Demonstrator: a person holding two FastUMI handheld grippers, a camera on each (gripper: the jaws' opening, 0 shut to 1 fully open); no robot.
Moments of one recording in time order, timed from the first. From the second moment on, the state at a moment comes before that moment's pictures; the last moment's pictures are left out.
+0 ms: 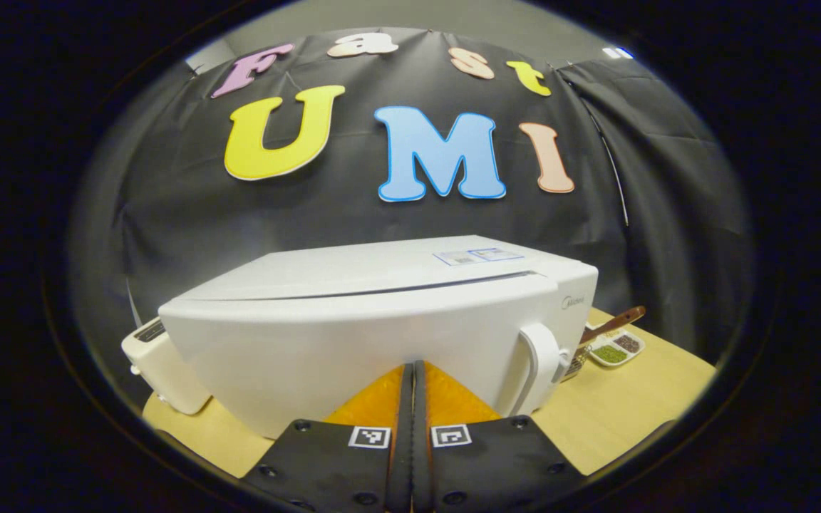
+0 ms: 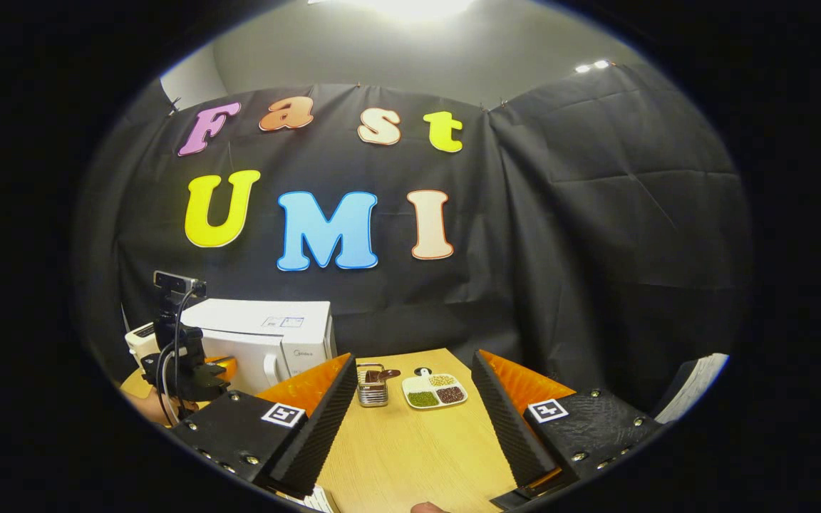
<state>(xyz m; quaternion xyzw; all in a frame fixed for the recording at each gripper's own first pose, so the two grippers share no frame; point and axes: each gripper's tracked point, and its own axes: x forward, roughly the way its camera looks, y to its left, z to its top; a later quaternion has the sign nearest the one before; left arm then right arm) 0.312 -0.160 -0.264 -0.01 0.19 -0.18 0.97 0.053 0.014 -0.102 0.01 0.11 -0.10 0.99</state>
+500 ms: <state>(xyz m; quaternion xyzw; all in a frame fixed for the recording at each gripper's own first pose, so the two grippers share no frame) 0.293 -0.155 -0.216 0.00 0.15 -0.18 0.97 0.051 0.041 -0.092 0.02 0.10 -0.04 0.99</state>
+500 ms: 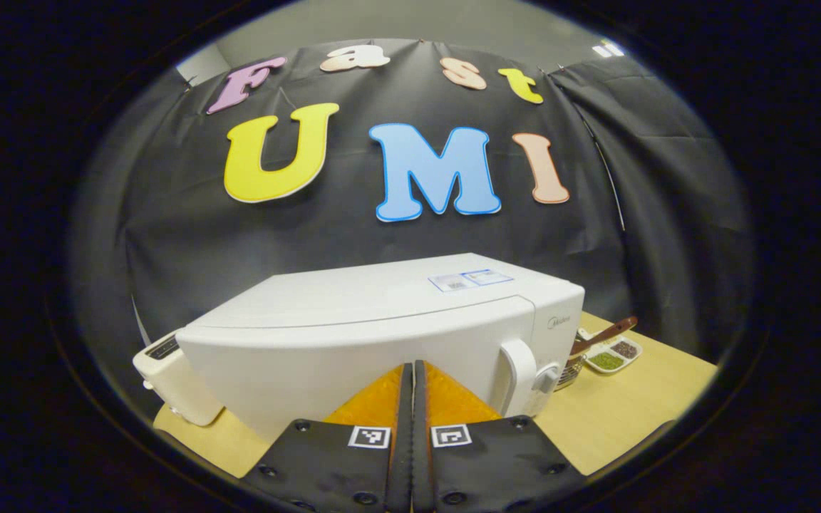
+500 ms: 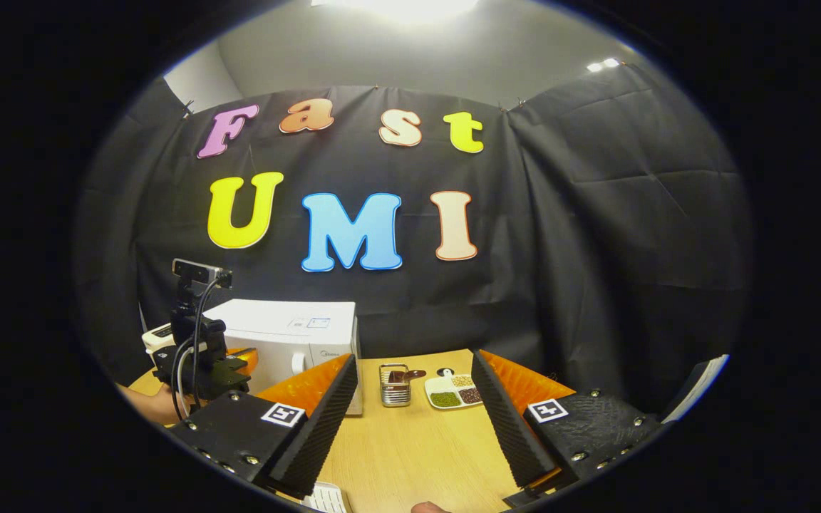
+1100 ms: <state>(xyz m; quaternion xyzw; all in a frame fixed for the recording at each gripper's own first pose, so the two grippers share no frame) 0.171 -0.080 -0.091 -0.01 0.09 -0.10 0.99 0.024 0.032 -0.070 0.04 0.07 0.05 1.00</state>
